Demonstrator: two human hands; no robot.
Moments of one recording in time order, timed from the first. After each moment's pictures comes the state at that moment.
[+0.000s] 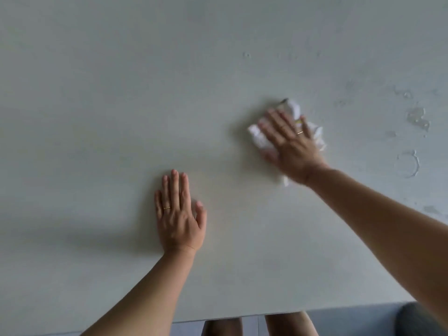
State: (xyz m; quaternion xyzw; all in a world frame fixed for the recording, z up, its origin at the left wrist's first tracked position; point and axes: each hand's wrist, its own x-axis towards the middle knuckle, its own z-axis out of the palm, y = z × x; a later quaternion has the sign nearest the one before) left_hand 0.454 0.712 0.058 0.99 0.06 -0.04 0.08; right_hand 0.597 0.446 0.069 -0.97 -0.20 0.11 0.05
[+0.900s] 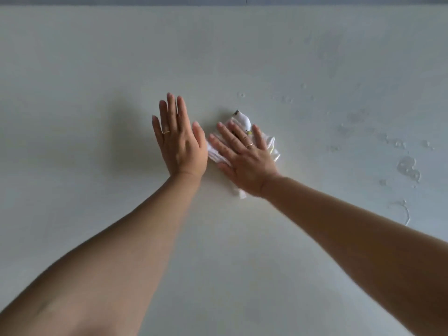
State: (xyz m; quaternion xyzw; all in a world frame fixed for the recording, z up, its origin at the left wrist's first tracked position) left_hand 0.677 0.667 0.076 0.98 0.13 0.08 0.15; right_hand 0.663 0.512 0.068 -0.95 -0.29 0.08 0.06
